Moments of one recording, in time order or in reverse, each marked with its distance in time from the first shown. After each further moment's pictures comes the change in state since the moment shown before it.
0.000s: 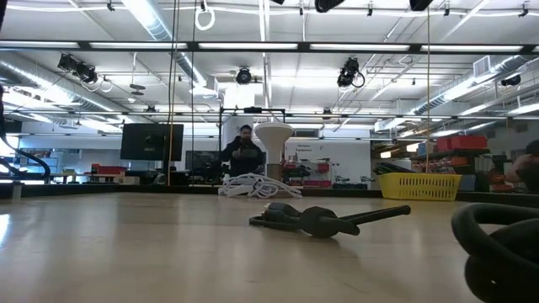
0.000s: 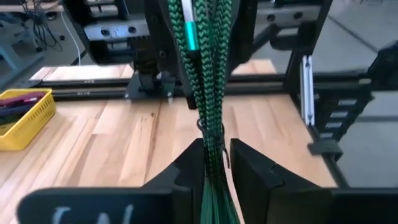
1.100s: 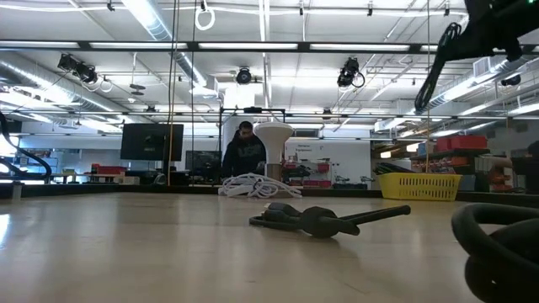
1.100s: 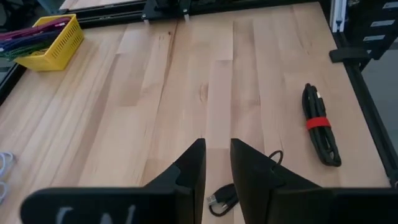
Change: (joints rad) left arm -0.172 -0.058 0.000 -0.446 -0.248 -0.183; right arm -0.260 -0.818 0.000 -1.292 0.646 0.459
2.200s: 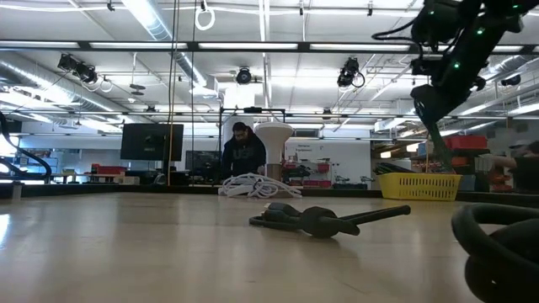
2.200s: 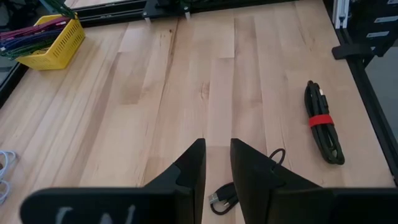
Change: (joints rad) left arm 0.002 0.006 0.000 -0.007 -0.007 0.000; right arm -0.844 0.485 0.049 0.008 -0.552 -0.337
